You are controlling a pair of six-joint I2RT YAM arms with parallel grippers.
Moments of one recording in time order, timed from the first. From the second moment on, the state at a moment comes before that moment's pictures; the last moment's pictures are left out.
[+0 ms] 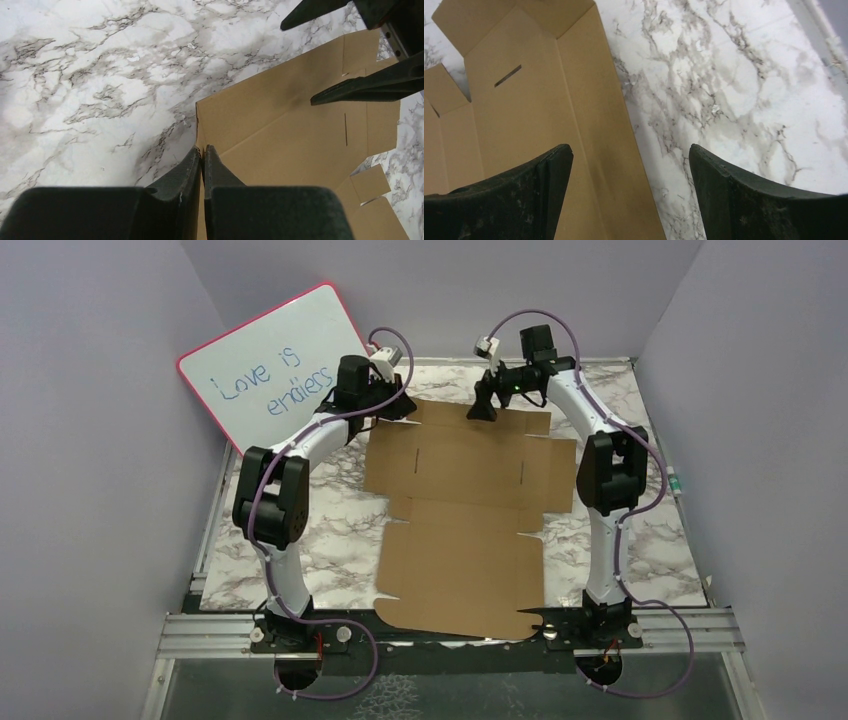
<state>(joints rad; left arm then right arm) -0.28 1.92 1.40 0.08 0.51 -0.21 0.23 2.21 2.00 -0.63 -0.81 -0.63</state>
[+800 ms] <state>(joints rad) -0.29 1.86 1.38 0.10 0.54 -0.15 0.23 2.27 2.07 -0.80 -0.94 -0.78</state>
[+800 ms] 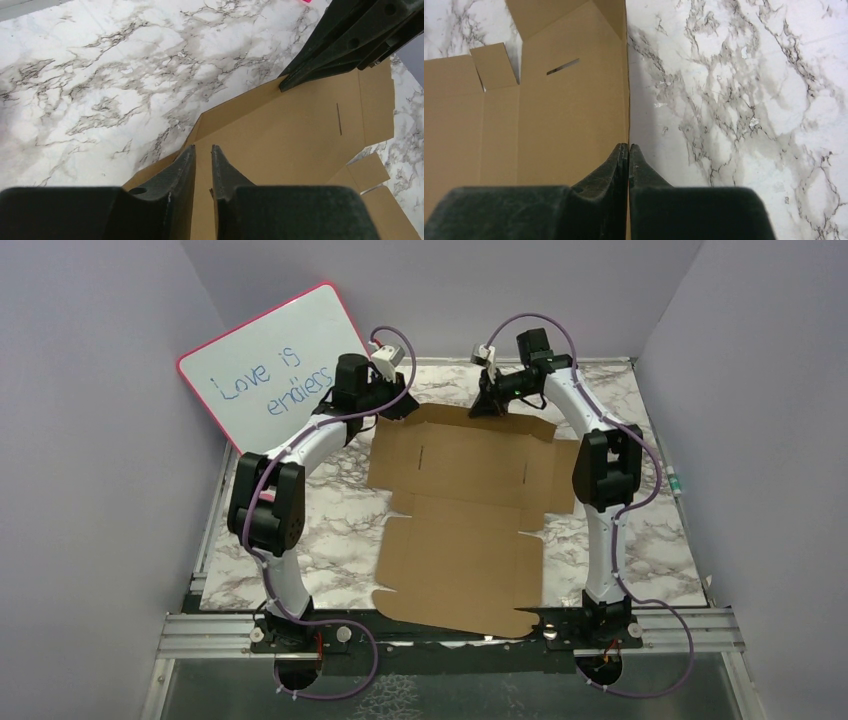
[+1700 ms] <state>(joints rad) -0.25 1.41 1.35 -0.26 0.28 -0.16 0.39 1.76 1.65 -0.56 -0.63 -0.93</state>
